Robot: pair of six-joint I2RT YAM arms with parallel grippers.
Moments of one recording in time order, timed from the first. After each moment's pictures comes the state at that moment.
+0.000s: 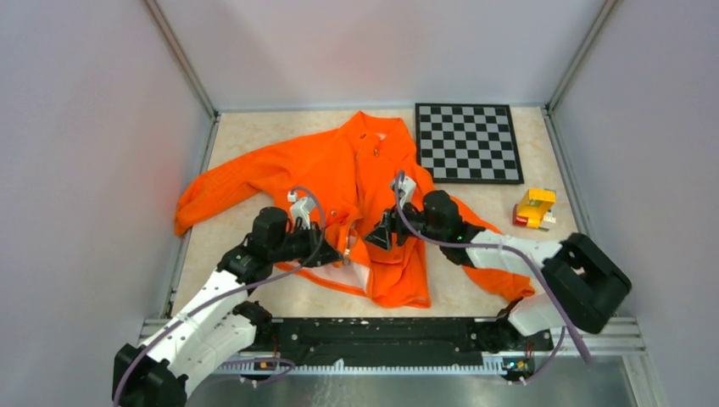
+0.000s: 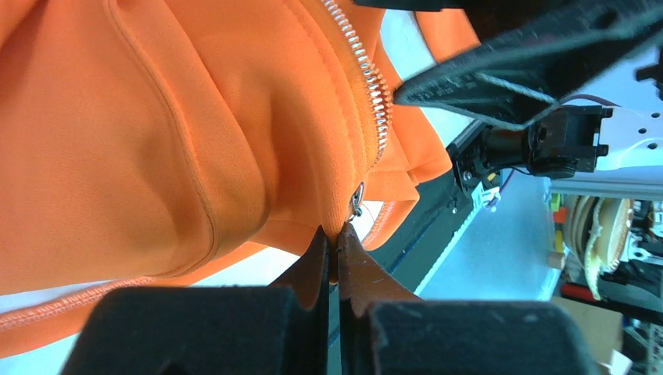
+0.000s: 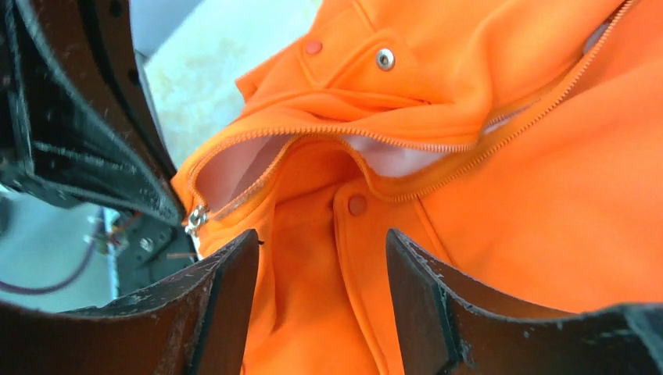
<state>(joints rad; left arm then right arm) -0.47 0.76 0.49 -0.31 0.53 -0.59 0.75 1.44 0.60 0.55 -0.46 0.43</state>
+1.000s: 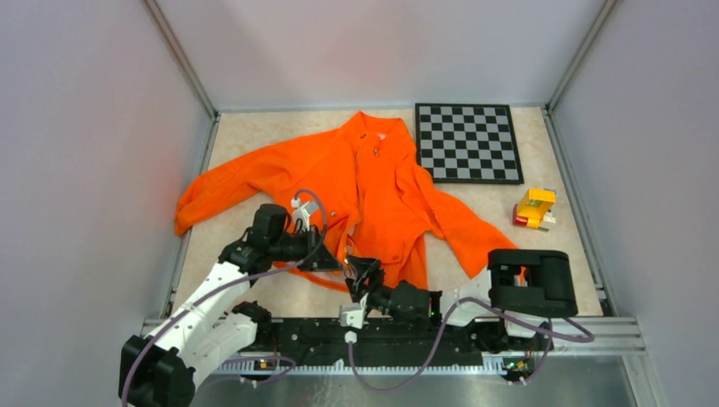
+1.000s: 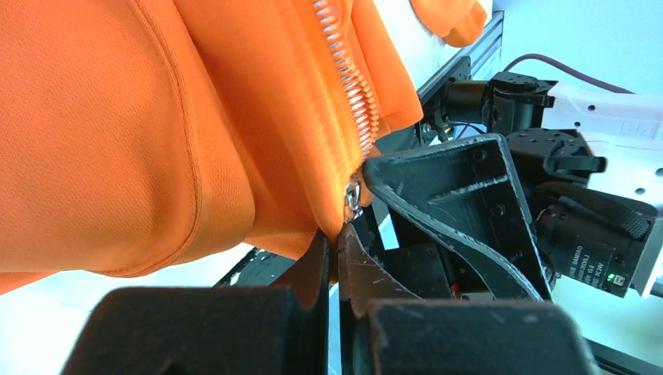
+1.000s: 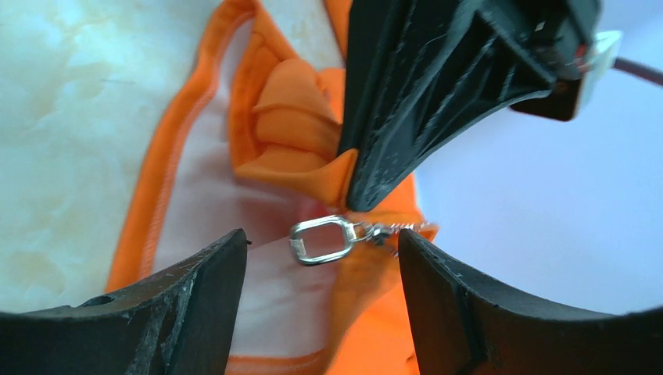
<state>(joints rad) -0.39 0.86 0.52 -0.43 0.75 -0.62 1.46 1.62 0.43 1.02 0.34 -0.99</state>
